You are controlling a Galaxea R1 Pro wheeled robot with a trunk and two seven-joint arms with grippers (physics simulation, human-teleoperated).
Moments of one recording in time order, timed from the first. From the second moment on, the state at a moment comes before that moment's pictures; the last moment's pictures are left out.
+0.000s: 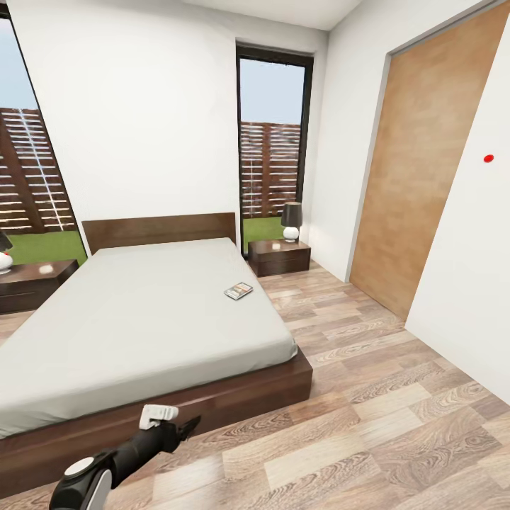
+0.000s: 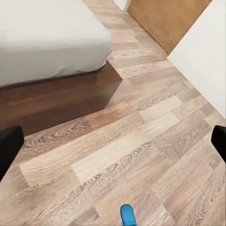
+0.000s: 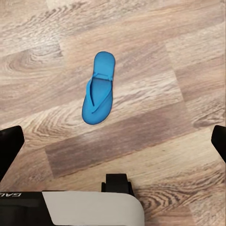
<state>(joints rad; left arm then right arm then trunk) -0.10 0.06 0.11 -1.33 0.18 0.42 -0.57 0.01 -0.01 -0.02 -0.57 0.01 0.03 -0.01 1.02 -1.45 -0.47</state>
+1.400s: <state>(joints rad) -0.10 0.05 0.12 -1.32 0.18 0.42 -0.57 -0.40 0.06 -0.01 -0.73 0.00 0.51 -0.15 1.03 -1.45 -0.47</state>
